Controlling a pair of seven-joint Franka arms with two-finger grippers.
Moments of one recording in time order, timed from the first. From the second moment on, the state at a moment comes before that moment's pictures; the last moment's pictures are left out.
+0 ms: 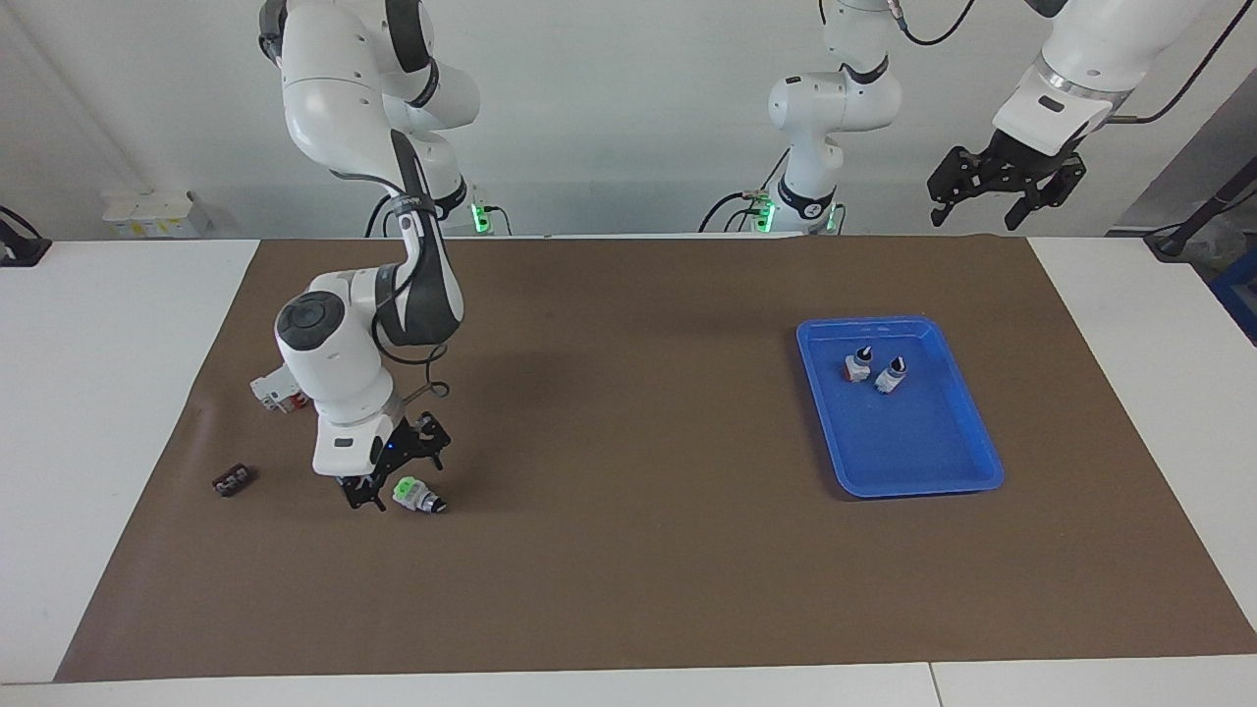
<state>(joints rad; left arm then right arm) -0.04 -0.05 -0.03 -1.51 -0.01 1.40 0.07 0.08 0.50 0.00 -1.71 0.04 2.32 -0.73</state>
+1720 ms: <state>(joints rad) -0.04 -0.05 -0.03 -1.51 -0.01 1.40 0.07 0.07 0.28 0.30 -1.72 0.39 2.15 -1.34</state>
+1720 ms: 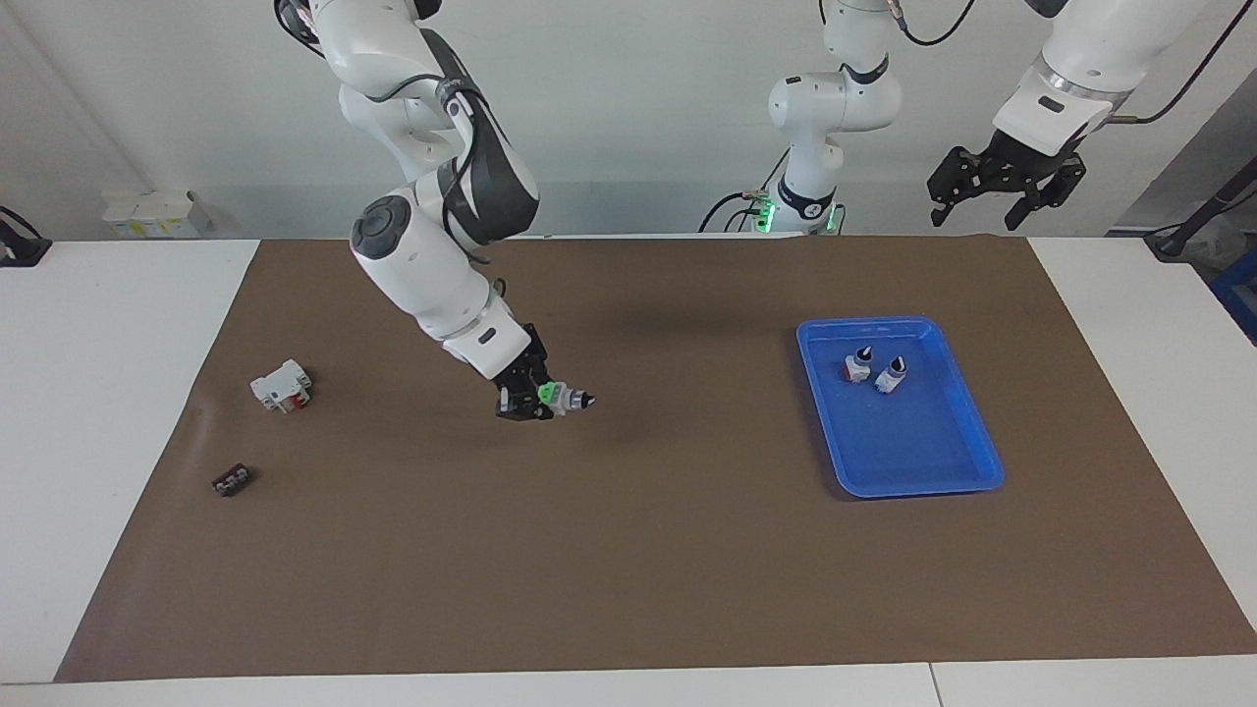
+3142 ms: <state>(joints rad) -0.03 -0.06 -0.03 -1.51 -0.19 1.38 0.29 0.21 0.16 0.49 -1.63 0.58 2.22 -1.19</state>
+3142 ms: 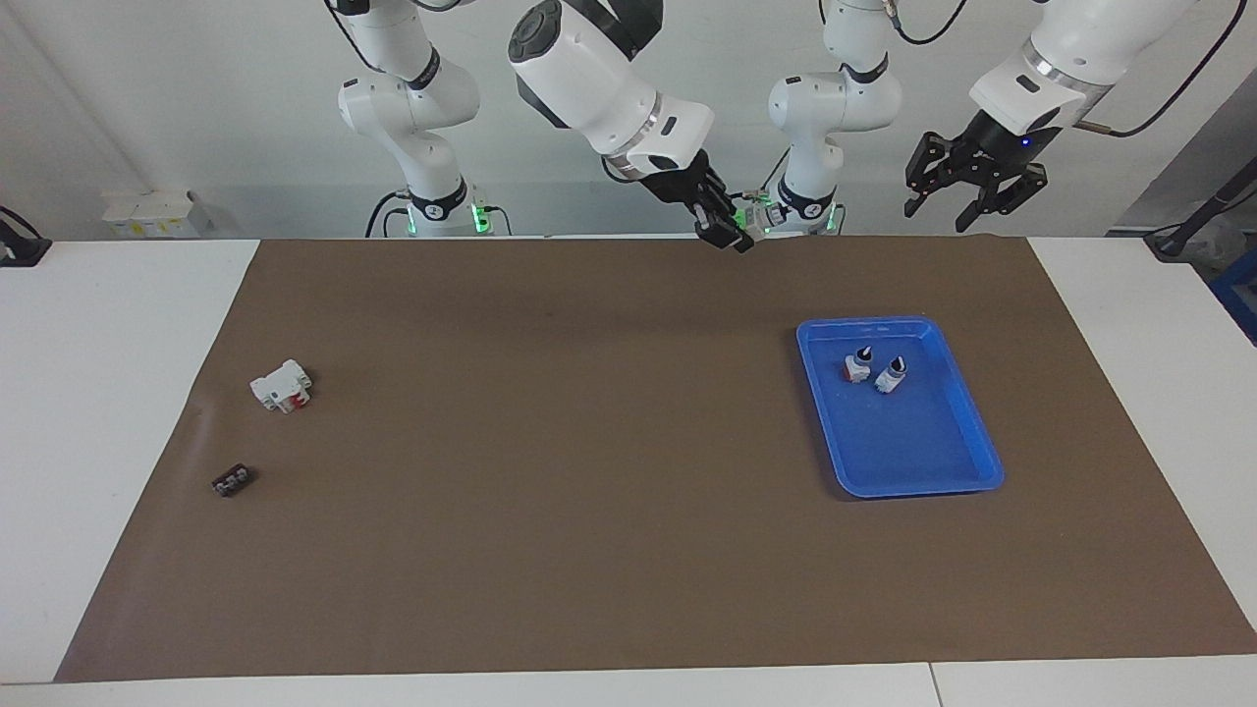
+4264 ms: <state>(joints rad) -0.04 -0.13 -0.04 -1.78 -0.85 1.55 0.74 0.22 0.17 0.49 -1.63 0.58 2.22 -1.19</state>
